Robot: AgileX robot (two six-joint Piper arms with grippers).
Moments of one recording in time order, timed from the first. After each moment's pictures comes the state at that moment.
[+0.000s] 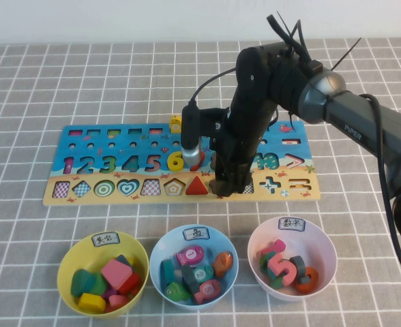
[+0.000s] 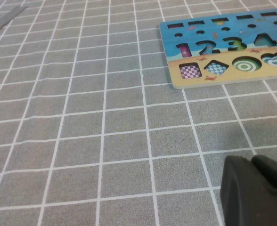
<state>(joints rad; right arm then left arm) 0.57 2.35 -2.14 0.18 1.23 -1.02 -0.08 -0.01 0.03 0.07 0.37 0.00</state>
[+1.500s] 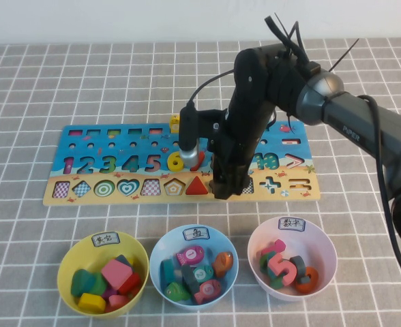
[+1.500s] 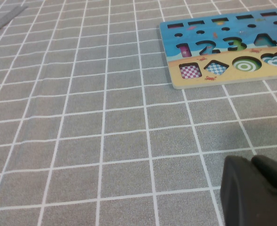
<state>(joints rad) 0.58 2.35 -2.14 0.19 1.23 -1.02 -0.08 -0.01 0.03 0.07 0.37 -0.01</state>
